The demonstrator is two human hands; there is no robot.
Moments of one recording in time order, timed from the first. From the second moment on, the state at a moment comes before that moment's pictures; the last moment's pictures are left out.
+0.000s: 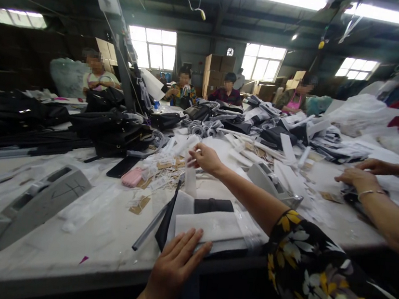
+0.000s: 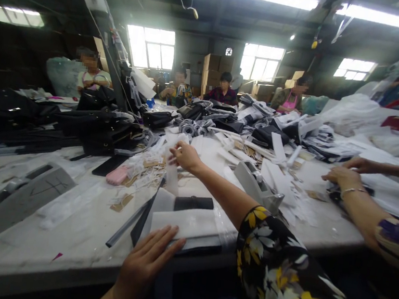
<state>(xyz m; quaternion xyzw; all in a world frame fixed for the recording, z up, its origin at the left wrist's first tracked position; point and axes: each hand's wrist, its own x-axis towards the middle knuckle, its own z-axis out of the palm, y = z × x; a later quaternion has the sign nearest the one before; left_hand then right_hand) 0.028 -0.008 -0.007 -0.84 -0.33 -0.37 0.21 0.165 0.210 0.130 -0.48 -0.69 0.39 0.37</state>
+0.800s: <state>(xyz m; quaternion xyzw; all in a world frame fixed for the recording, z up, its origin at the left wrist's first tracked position) 0.012 -0.003 -0.016 -0.82 -0.33 -0.45 0.15 0.212 0.012 0.032 -0.21 -0.84 0.20 0.45</state>
